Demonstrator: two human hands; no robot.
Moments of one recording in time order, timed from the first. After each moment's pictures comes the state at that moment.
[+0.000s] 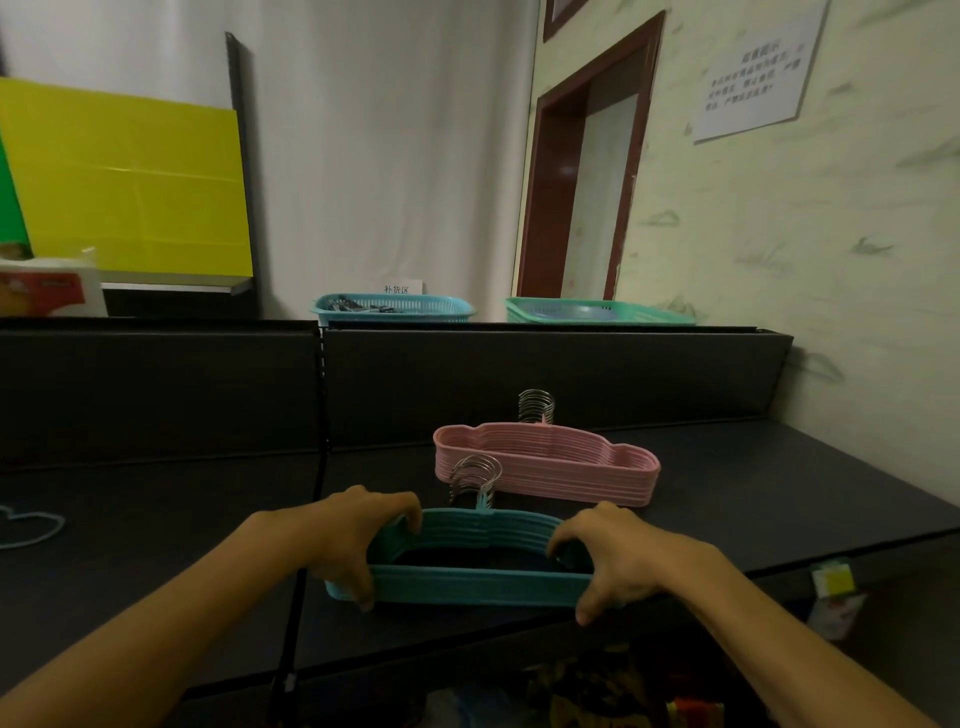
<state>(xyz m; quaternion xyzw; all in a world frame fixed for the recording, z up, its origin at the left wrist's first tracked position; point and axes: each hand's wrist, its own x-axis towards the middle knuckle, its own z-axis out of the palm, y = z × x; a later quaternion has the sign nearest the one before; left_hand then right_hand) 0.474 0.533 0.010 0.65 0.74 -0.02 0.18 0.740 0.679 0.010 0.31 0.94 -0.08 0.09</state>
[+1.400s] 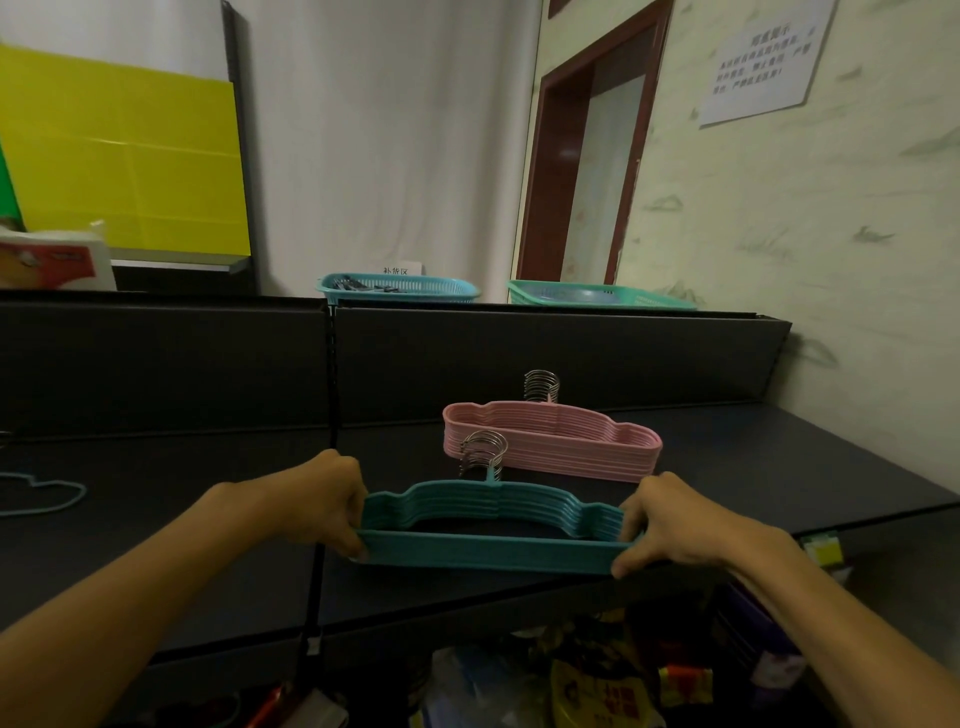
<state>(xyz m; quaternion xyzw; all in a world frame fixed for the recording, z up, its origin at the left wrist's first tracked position) 0.436 0.511 0.004 0.70 0.71 -0.01 0.10 0.779 0.679 0.021 0.36 0.92 -0.15 0.04</state>
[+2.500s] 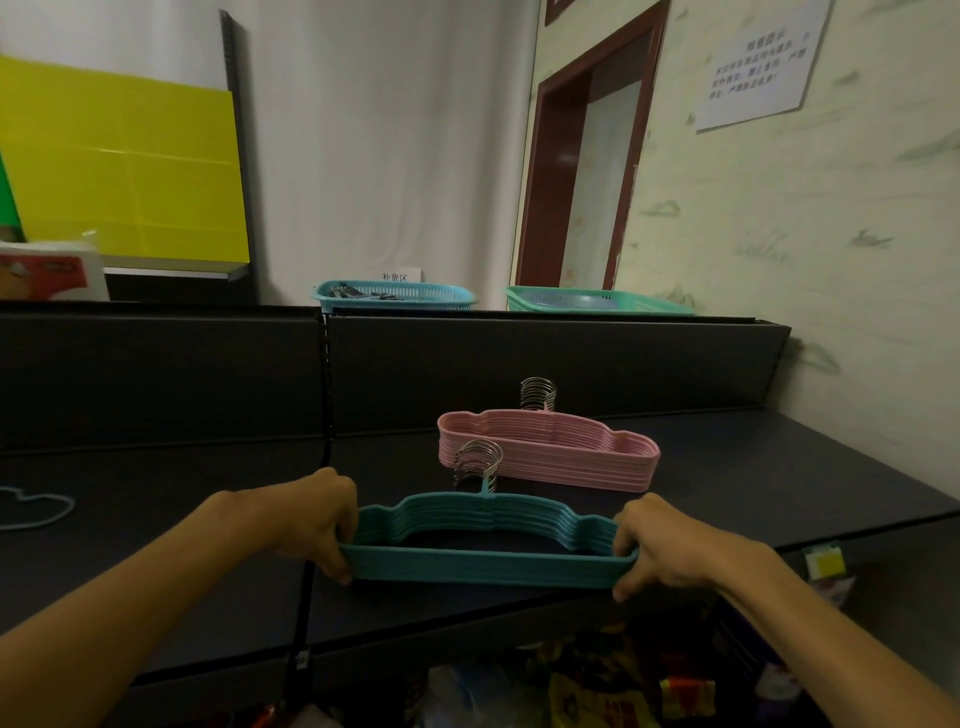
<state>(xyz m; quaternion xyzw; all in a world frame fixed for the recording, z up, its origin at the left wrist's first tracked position) 0.437 0.518 0.002 0.68 0.72 -0.04 0.15 0.780 0.697 -0.004 0.35 0.93 -0.10 0.08</state>
